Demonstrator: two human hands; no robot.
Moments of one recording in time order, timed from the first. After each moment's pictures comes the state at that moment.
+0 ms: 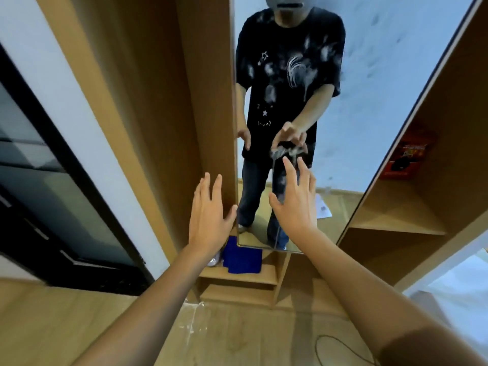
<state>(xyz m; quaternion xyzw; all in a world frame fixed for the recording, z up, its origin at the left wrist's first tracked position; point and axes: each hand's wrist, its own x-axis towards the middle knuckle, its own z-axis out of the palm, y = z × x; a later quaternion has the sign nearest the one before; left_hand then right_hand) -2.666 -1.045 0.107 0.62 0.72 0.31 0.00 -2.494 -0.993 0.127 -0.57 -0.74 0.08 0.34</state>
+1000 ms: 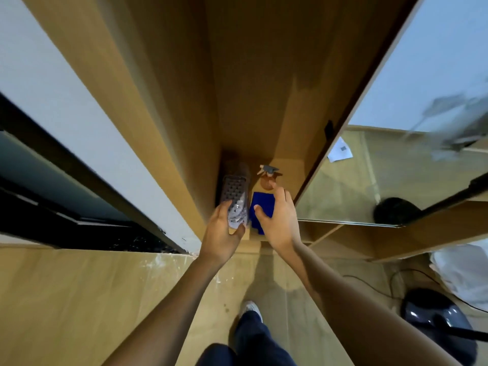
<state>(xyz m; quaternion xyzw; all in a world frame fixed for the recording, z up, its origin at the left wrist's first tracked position) -2.825 -0.976 -0.074 0.55 0.72 0.28 0.33 -2.687 -0.941 -0.041 -0.64 -0.62 0.36 0.27</state>
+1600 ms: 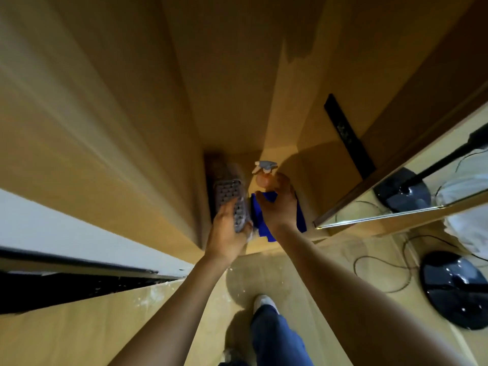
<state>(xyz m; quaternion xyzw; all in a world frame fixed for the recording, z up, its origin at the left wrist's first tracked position) -2.877 -0.866 -0.181 0.60 0.63 0.27 0.41 -2.752 -0.832 -0.160 -0.75 -0.46 0.34 0.34</state>
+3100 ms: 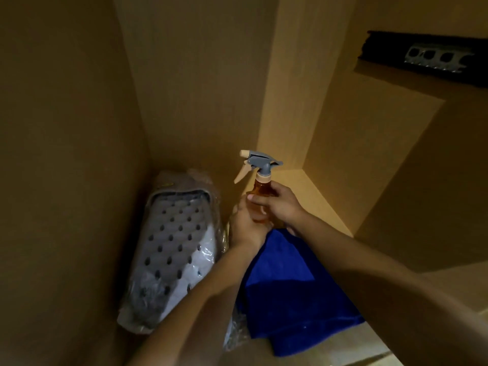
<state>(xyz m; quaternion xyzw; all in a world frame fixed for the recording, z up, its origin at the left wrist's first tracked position) -2.754 -0.640 -0.542 0.53 0.59 0.42 0.44 -2.662 -0.619 -0.504 -0.58 -0.50 0.47 0.43</state>
